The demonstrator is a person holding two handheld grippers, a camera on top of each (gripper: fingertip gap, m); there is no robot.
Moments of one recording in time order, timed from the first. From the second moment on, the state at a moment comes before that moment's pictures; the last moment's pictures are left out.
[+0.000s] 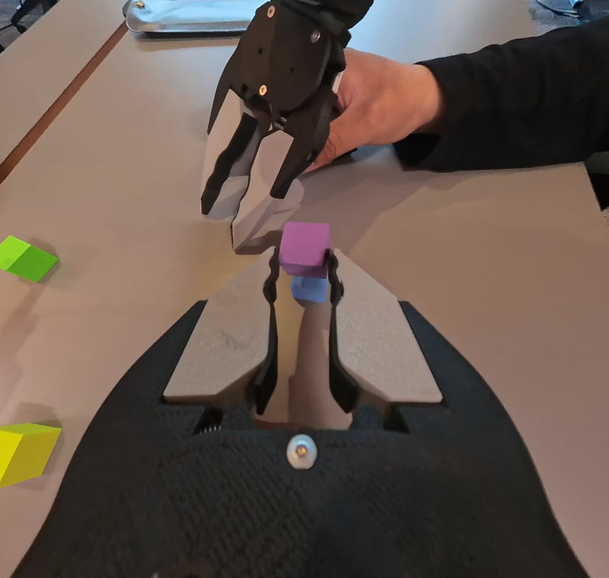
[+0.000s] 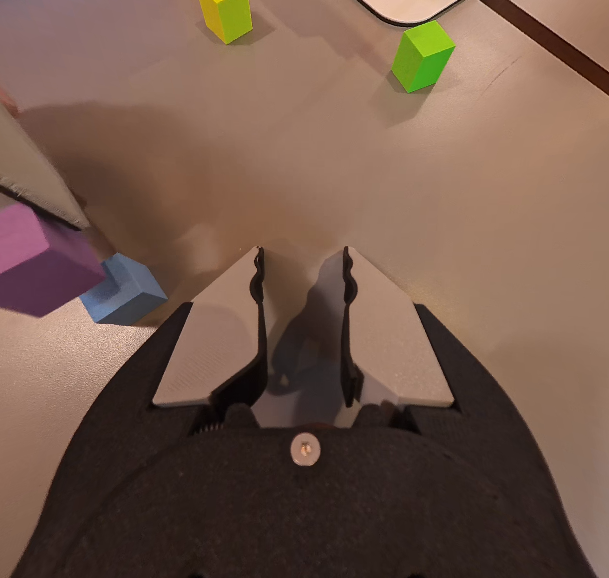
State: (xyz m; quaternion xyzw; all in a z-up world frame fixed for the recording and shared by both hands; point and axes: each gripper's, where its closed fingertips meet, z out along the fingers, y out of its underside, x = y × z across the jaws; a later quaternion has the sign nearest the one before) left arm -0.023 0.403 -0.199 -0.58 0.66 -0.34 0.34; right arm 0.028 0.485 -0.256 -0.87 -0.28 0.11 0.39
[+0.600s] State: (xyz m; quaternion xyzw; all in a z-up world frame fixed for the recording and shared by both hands) left arm -0.022 0.403 -0.221 -0.58 0.69 -0.29 0.33; right arm 0.028 0.485 -0.256 -0.87 -0.28 0.11 0.39
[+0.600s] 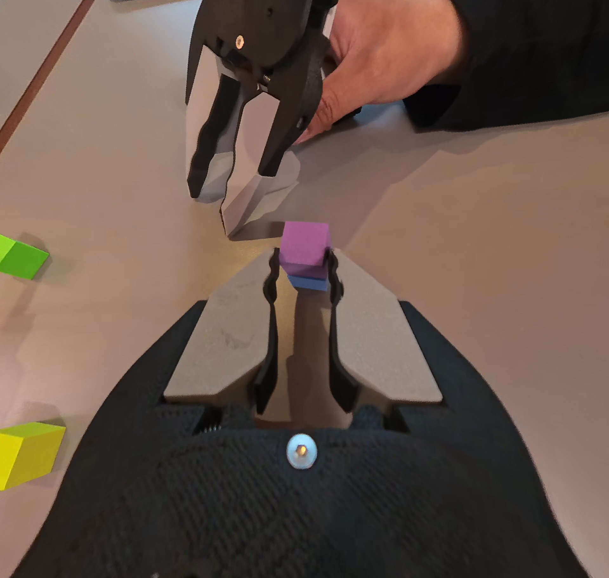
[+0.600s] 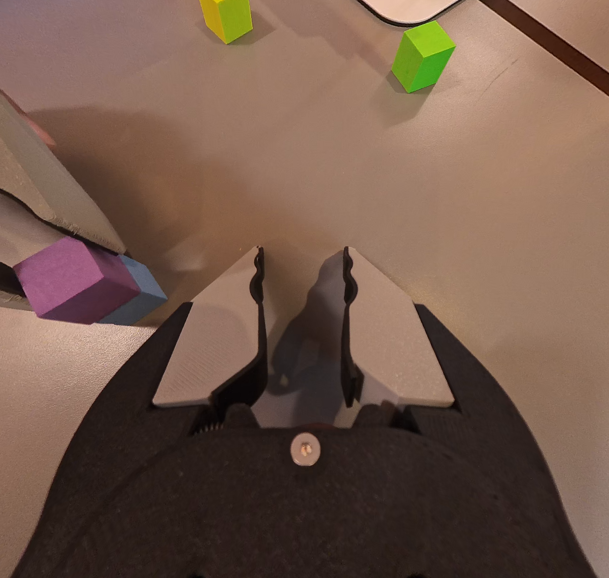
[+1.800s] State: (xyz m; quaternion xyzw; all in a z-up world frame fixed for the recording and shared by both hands) left arm -0.110 0.581 -0.224 -0.80 0.35 -0.18 0.46; right arm 0.028 0.485 -0.256 -0.87 -0.28 0.11 0.39
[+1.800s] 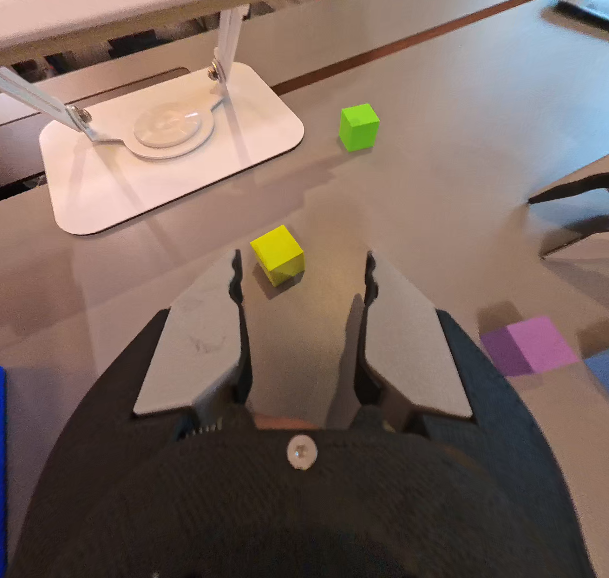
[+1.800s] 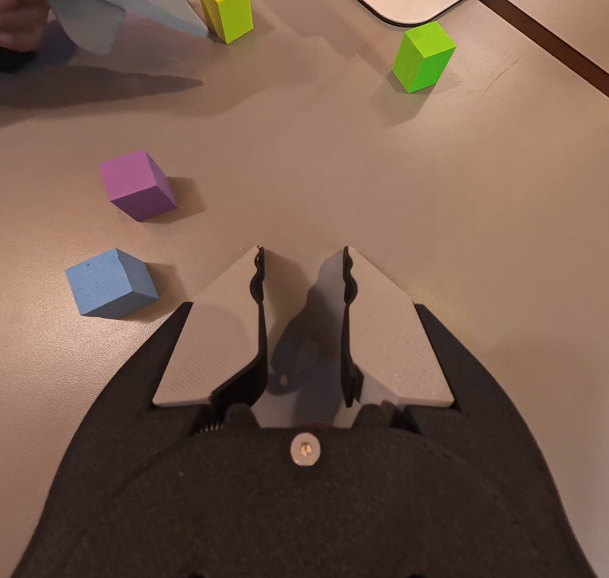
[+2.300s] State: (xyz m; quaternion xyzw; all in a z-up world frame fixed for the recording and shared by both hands) left arm -0.066 0.453 -0.222 -0.61 0.64 -0.32 0.35; right arm 0.028 0.484 -0.256 -0.87 -0.29 0.11 0.39
